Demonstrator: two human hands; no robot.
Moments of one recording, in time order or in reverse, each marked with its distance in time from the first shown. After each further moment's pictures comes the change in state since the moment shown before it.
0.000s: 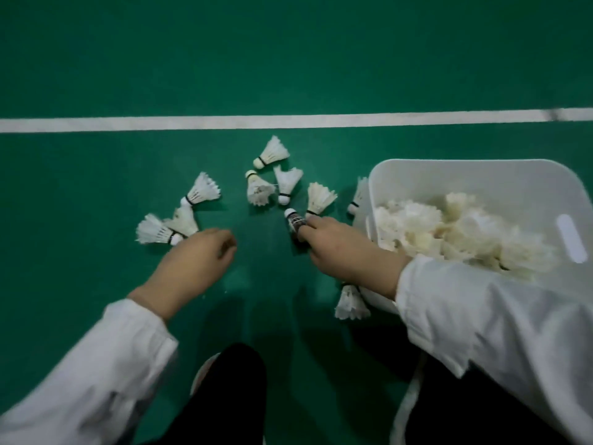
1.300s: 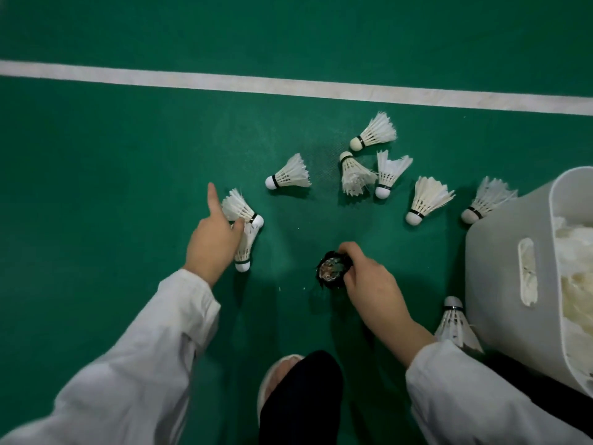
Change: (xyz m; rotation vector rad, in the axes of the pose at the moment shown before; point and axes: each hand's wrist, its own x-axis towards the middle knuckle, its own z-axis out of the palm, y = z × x) left_hand 0.016 -0.152 0.037 -0.240 0.172 -0.630; right_hand 0.068 -0.083 0.092 0.486 0.140 0.283
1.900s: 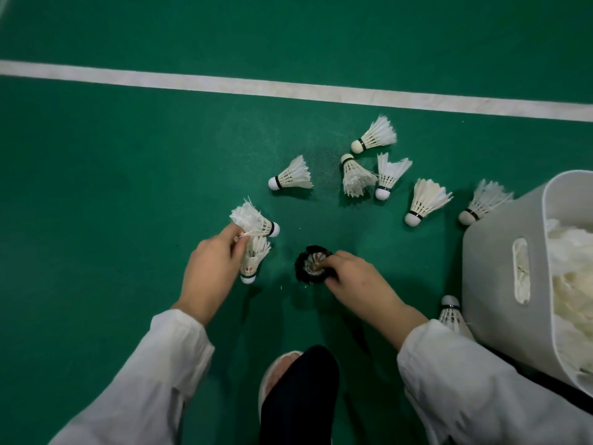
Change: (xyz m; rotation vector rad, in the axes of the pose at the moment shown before) left_hand -0.048 -0.010 -0.012 0.025 0.074 0.279; right_hand 0.012 -0.014 0.001 -0.149 -0.241 -0.153
